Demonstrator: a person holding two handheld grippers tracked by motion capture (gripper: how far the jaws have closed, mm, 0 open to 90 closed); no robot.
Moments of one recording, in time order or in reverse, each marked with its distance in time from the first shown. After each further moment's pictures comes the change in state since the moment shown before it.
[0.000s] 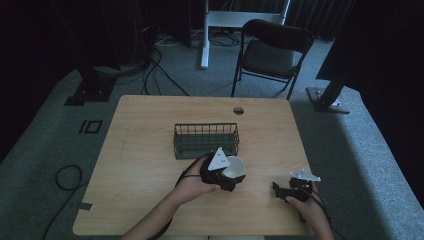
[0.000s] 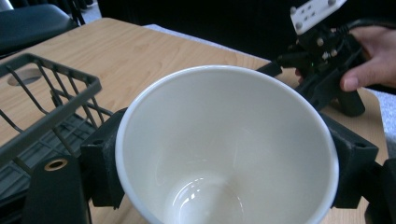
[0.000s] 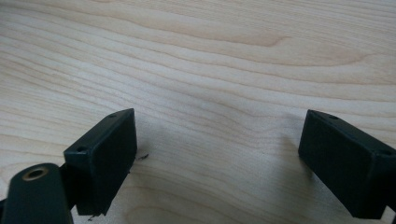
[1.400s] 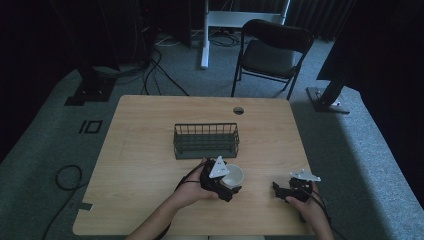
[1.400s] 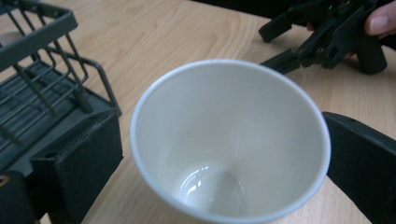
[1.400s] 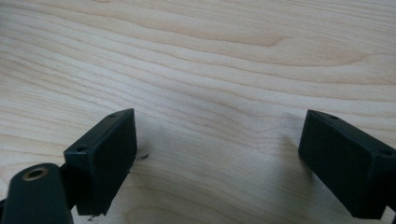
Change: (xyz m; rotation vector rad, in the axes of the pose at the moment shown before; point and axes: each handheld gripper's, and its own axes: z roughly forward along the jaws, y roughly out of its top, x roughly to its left) left arm -0.003 -0.034 0.016 0.077 0.005 0.014; right arm 0.000 0.000 0.000 0.000 0.000 0.000
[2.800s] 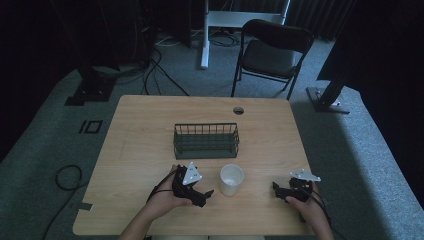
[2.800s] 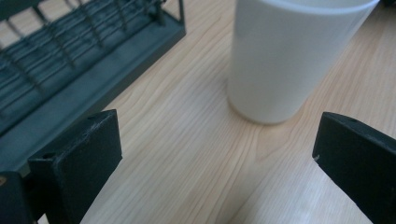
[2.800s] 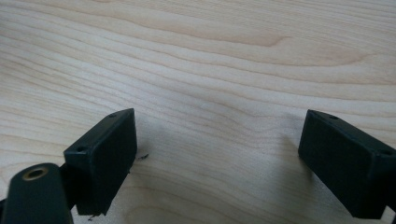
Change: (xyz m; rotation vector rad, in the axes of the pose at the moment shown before) left arm 0.011 -0.042 -0.060 0.101 0.129 -0.050; right arm 0.000 0.000 0.000 0.000 -0.001 0.000
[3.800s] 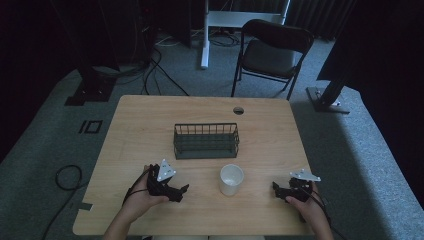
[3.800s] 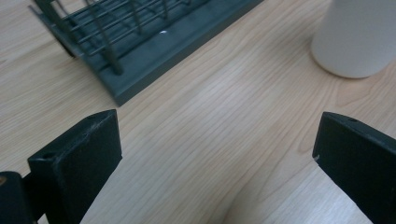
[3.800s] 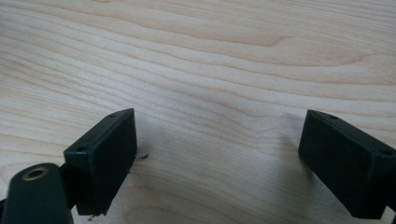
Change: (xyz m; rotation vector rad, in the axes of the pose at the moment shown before) left arm 0.039 -0.036 -0.044 0.064 0.164 -0.101; right arm 0.000 0.000 0.000 0.000 0.000 -0.001
